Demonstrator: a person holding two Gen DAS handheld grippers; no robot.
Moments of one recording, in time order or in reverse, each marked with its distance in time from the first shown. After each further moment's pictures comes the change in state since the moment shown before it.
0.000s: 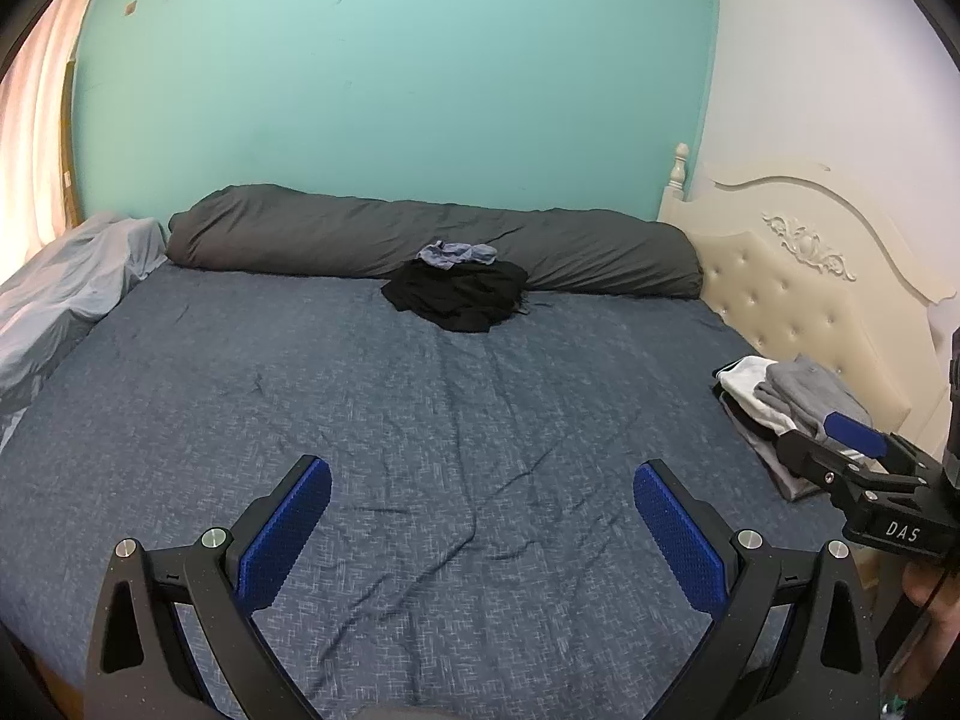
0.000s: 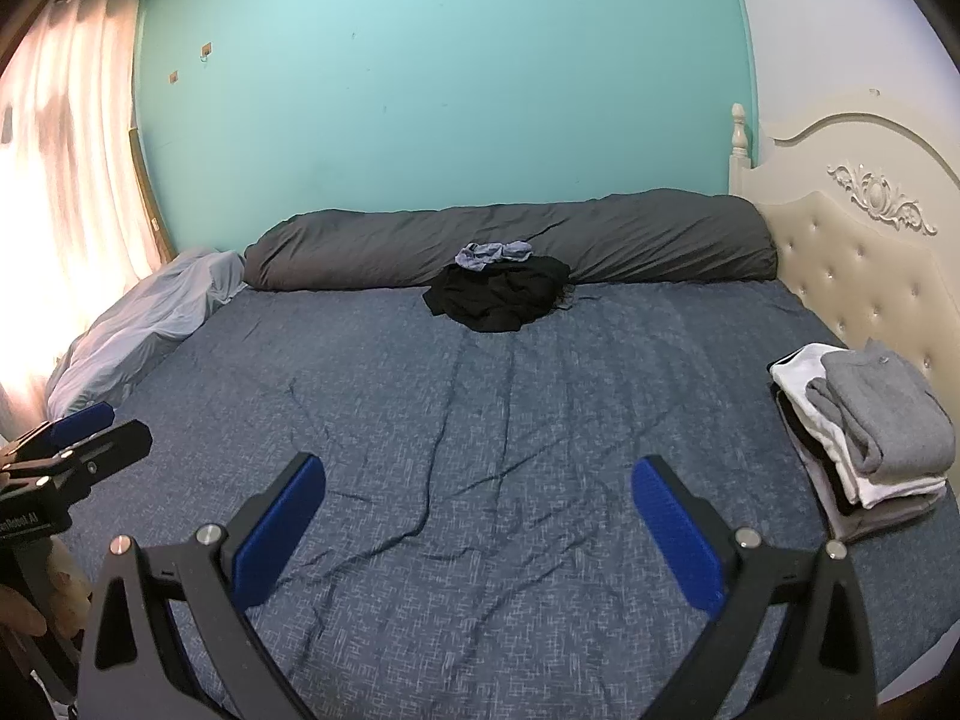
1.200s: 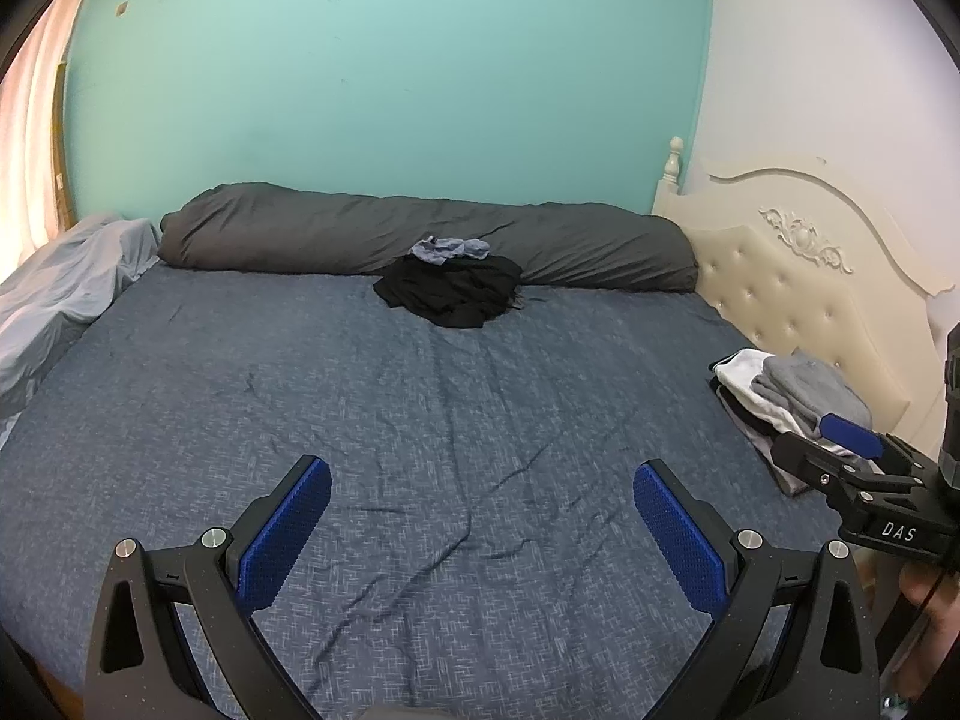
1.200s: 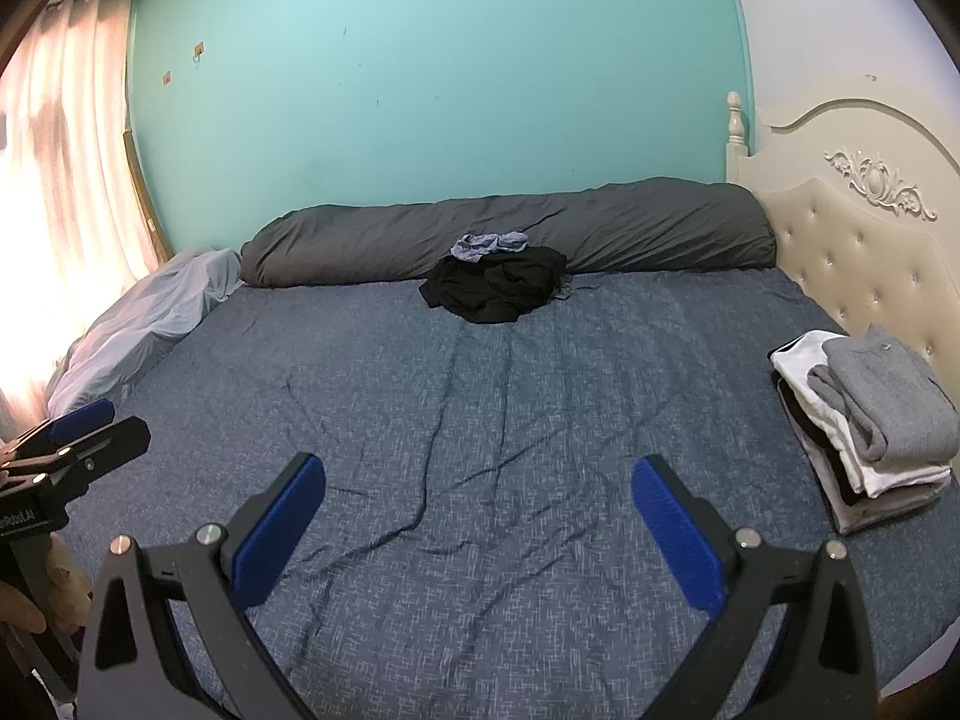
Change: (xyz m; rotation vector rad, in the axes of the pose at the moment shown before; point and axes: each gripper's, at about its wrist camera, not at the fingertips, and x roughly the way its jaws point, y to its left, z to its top) left arm 0.011 -0.003 -0.007 0.016 0.013 -0.006; right arm 0.007 -0.008 -0.004 0.015 0.014 0.003
